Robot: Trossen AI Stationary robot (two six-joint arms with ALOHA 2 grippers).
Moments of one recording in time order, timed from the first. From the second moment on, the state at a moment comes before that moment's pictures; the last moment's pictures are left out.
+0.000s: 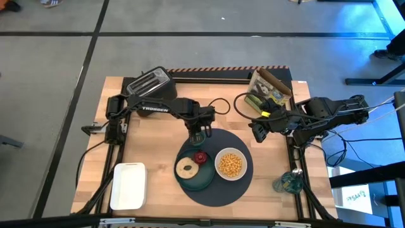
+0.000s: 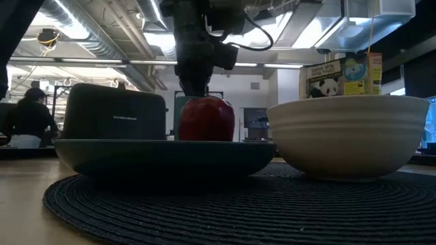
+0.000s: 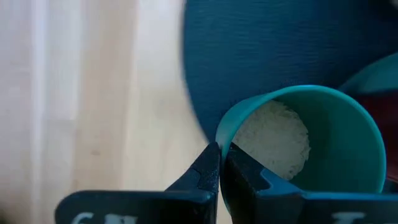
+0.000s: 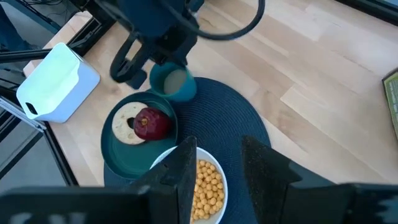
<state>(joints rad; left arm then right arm) 0.10 1.95 1.61 -1.01 -0.03 -0.08 0.28 1.22 1.51 -1.21 0.37 1.01</state>
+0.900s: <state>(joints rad) 0.19 1.95 1.70 -0.69 0.01 -0.08 0.28 1.22 1.51 -1.21 0.37 1.04</state>
